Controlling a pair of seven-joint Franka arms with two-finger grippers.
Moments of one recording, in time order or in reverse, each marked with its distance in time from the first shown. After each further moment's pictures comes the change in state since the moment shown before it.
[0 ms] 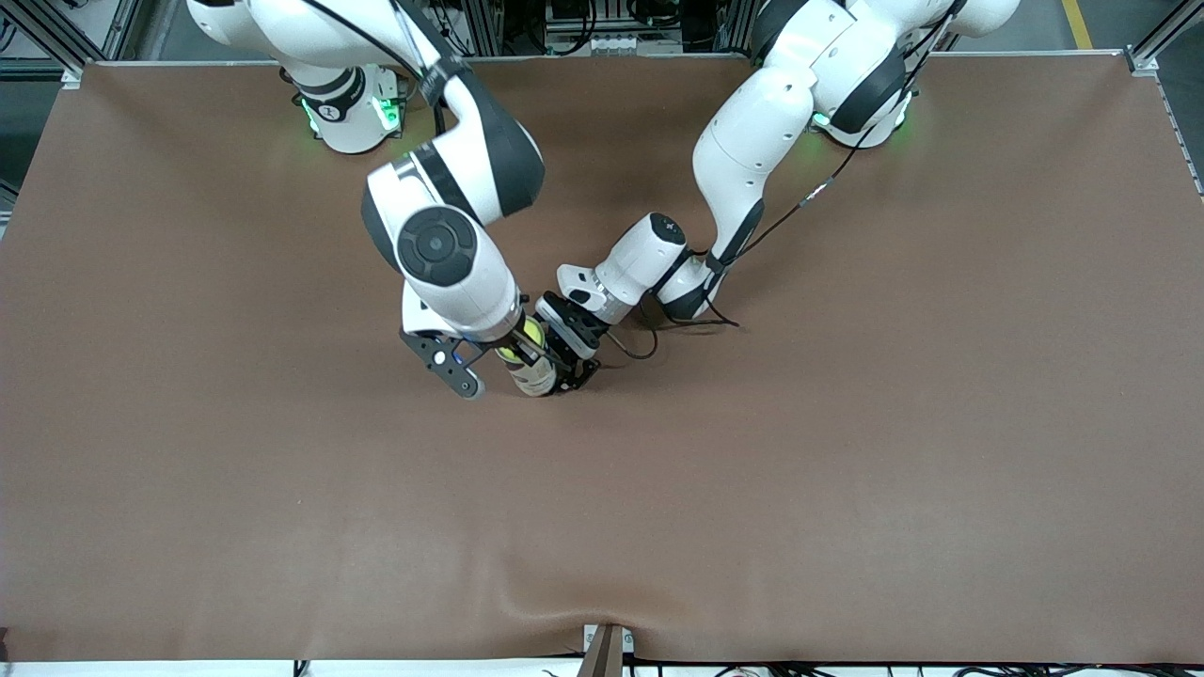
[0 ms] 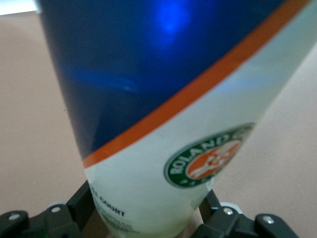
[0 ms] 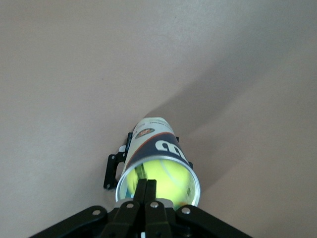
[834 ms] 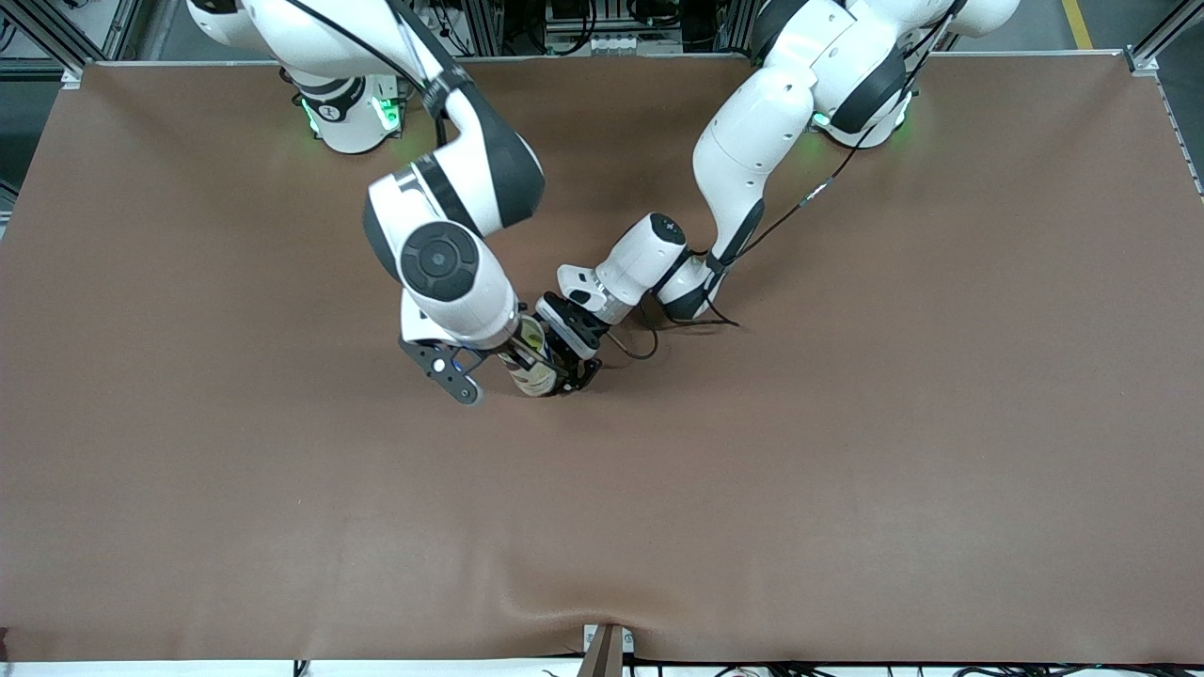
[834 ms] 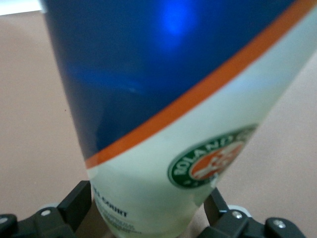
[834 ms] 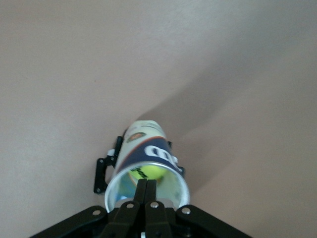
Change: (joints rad) left arm 0.001 -0.003 0.000 0.001 -0.003 -0.001 0.000; right arm -0.017 -0.031 -0.009 0.024 -0.002 -0.084 -0.050
